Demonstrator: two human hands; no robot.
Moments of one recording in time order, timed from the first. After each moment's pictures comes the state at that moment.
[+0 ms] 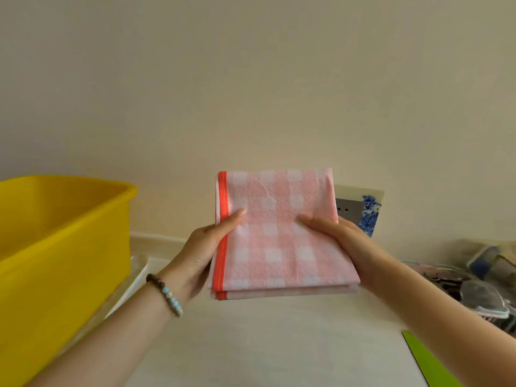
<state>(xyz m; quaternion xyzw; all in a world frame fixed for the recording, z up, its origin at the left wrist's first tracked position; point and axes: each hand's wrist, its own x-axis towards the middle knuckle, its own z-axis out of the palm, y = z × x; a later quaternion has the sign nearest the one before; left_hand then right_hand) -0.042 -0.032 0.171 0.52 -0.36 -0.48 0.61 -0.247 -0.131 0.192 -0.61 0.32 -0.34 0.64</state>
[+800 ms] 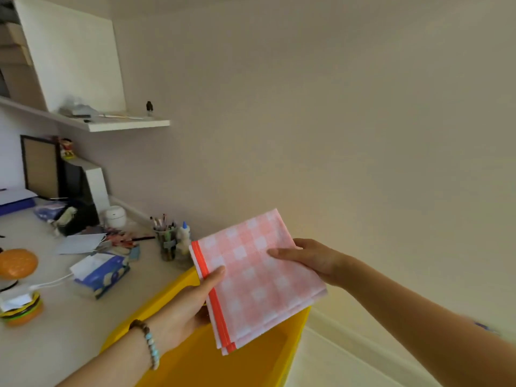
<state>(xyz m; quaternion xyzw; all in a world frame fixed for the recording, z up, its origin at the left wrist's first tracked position) 0.228 0.142 0.298 0.64 -0.10 -0.40 0.65 0.133 -0.082 0.345 -0.74 0.20 0.02 0.64</state>
